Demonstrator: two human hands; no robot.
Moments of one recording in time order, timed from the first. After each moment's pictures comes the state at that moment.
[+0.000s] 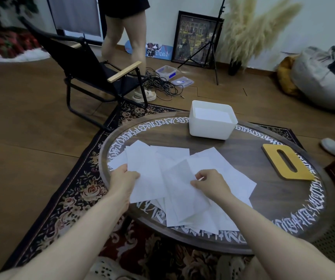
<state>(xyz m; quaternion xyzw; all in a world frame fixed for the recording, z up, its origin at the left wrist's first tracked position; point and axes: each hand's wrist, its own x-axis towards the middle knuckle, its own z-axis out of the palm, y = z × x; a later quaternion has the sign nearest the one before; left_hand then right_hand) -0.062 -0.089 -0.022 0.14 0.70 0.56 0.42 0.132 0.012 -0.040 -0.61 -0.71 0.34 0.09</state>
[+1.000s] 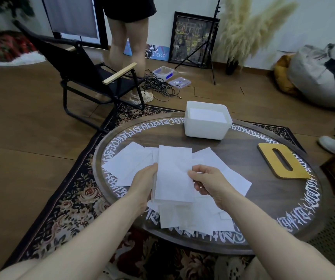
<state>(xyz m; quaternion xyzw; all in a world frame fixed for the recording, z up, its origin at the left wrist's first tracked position) -0.020 -0.063 -0.025 0.14 0.63 0.54 0.54 0.139 0.004 -0.012 -0.54 -0.55 0.59 0.22</state>
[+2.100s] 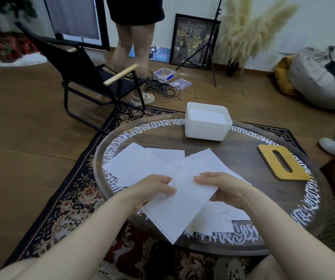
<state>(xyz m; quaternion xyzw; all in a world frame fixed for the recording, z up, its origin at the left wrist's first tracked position) -0.029 -0.071 -0.021 0.35 0.56 0.35 0.67 0.173 0.019 -0.004 -0.51 -0.52 0.68 0.09</state>
